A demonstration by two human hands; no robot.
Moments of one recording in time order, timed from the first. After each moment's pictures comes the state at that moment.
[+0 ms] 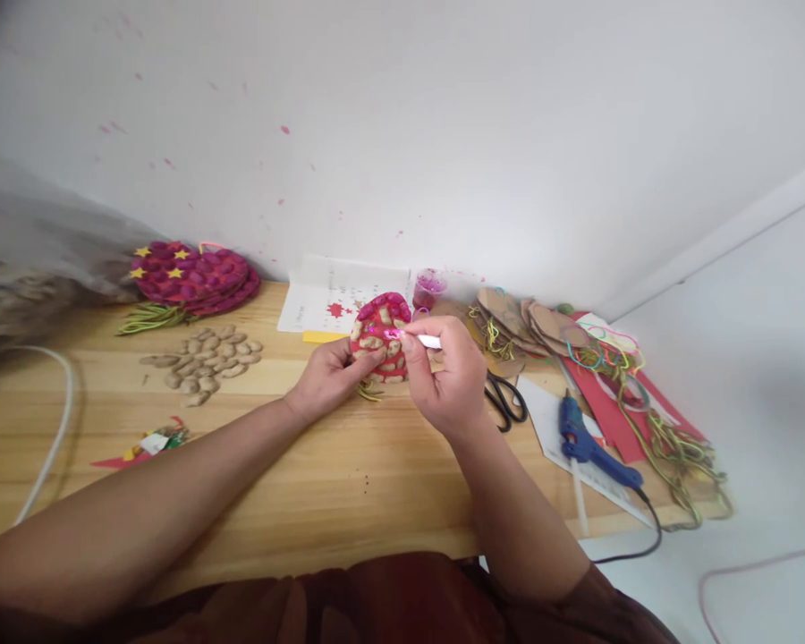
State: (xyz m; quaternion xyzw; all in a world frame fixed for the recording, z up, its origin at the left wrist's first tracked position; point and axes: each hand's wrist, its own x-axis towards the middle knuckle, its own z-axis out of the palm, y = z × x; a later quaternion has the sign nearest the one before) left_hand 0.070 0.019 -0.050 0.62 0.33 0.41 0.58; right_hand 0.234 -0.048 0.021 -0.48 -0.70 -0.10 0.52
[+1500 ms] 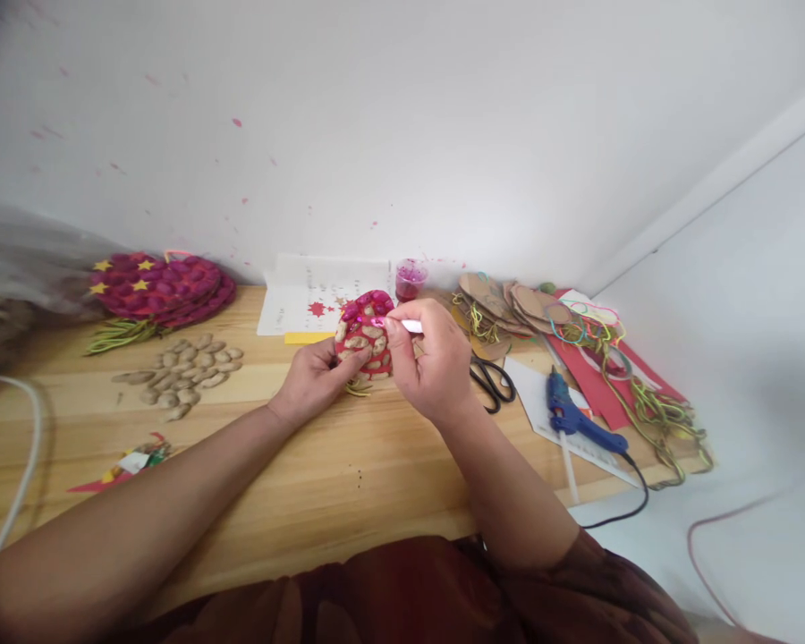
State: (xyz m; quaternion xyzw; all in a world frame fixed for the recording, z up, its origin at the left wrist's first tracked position) left_hand 0.069 0.019 -0.056 0.65 0.34 0.41 0.54; right_hand 0.230 -0.052 0.026 -0.53 -0.68 -0.11 0.50
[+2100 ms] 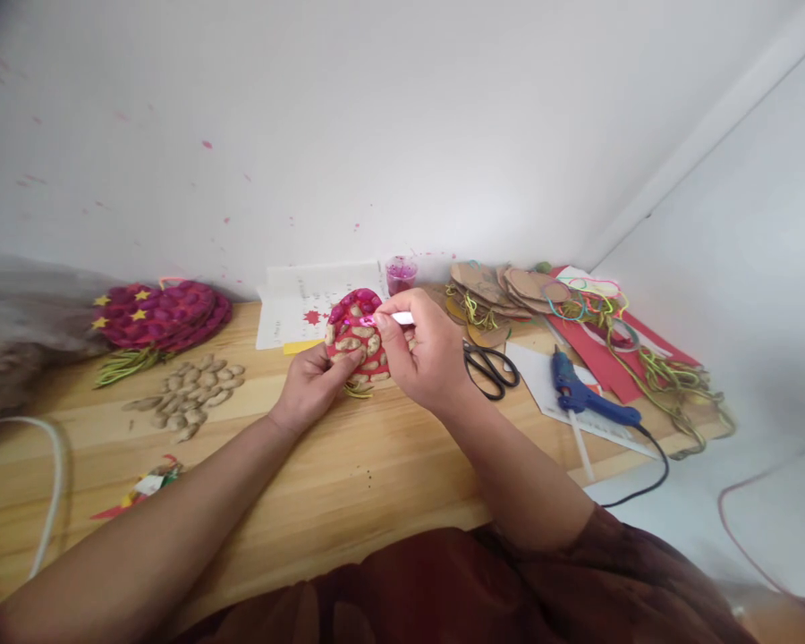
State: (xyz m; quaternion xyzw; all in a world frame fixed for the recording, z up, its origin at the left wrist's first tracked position) left_hand 0.067 0.017 -0.053 0.61 0.32 0.40 0.61; right_hand 0.233 -0.050 0.025 -0.51 -0.67 -0.07 0.54
